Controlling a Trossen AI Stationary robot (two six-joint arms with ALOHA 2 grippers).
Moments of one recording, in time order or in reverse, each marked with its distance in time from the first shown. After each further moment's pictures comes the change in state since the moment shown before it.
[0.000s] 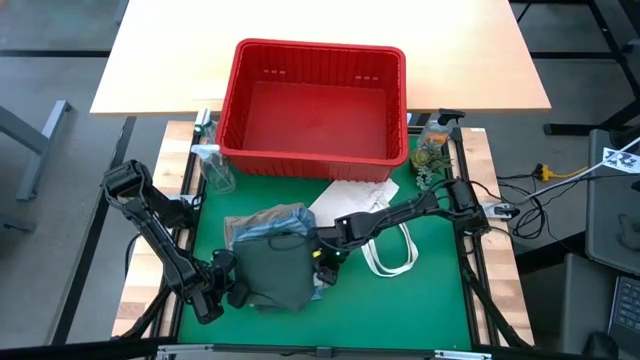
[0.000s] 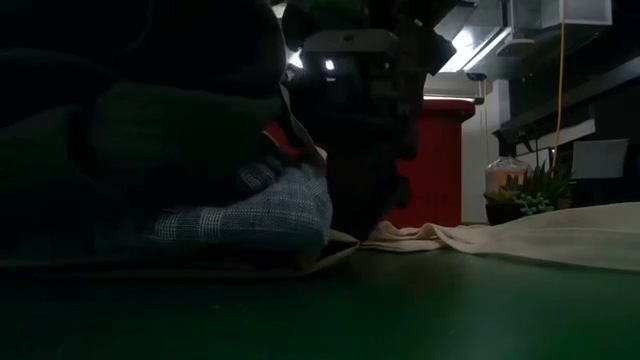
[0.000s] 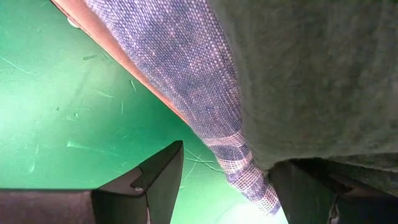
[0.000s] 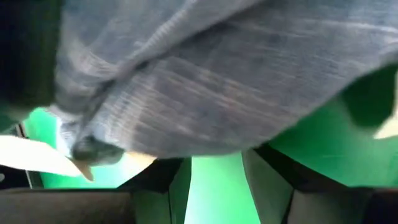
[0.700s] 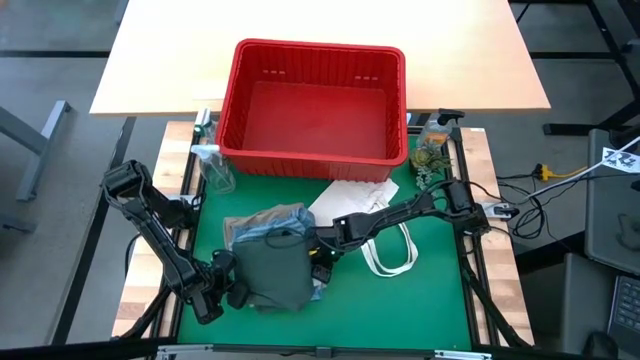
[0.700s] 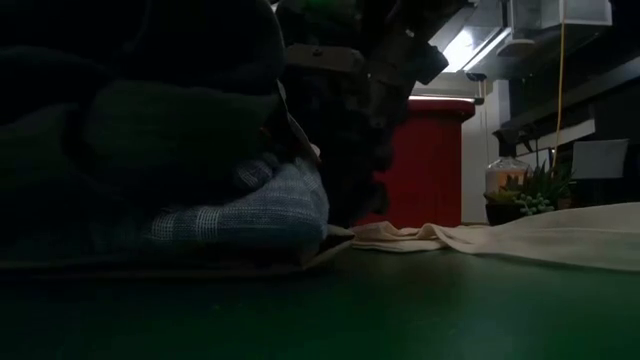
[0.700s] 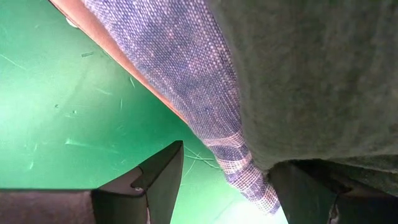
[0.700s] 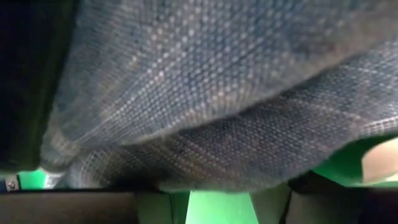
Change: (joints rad) left arm 0.000 -0.001 0.000 0.004 0.003 0.000; right arm 0.010 0.059 0.003 0.125 0.071 0.005
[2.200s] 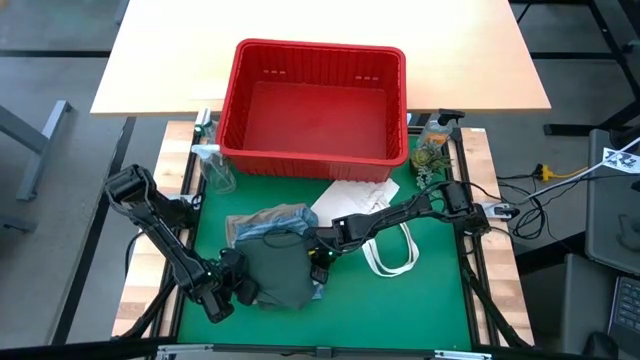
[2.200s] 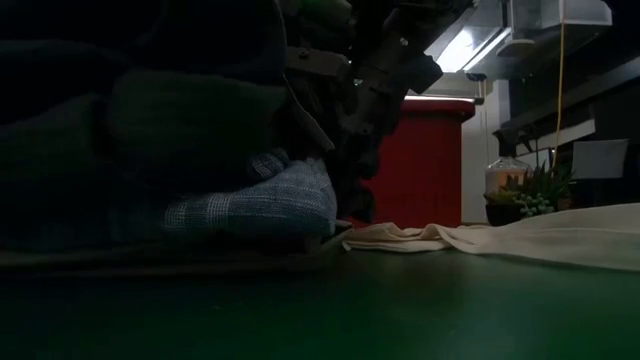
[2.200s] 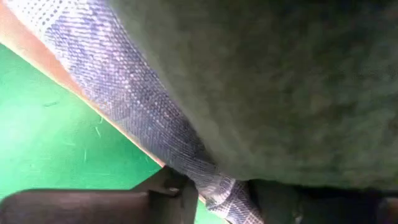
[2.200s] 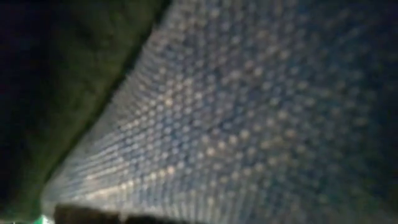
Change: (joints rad) left arm 0.076 0.093 0.002 0.053 -0.079 0.053; right arm 0.001 0.008 -0.003 0.079 -0.011 -0.009
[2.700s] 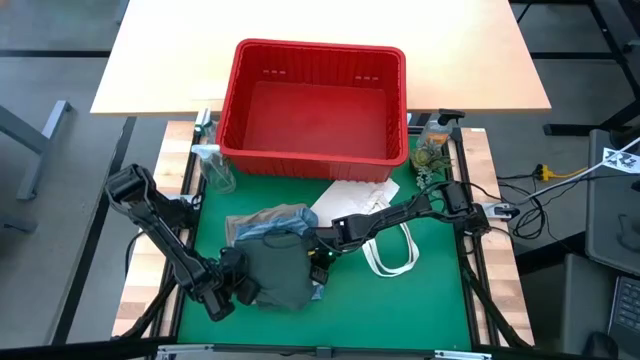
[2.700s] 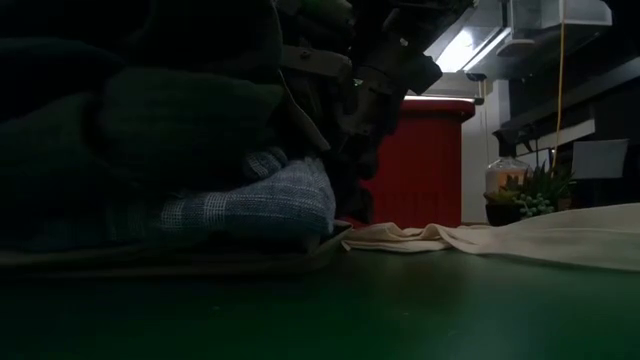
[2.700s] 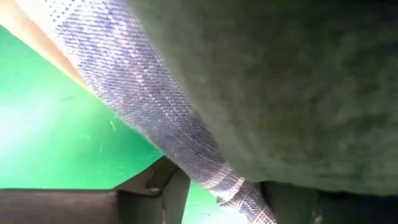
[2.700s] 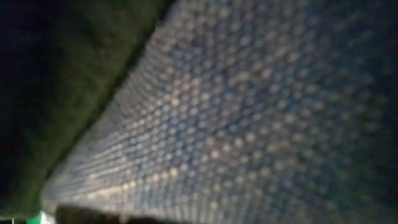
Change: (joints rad) left arm -0.003 -0.003 0.000 -0.027 0.071 -0.001; right arm 0.001 0.001 0.000 0.006 -0.001 -0.022
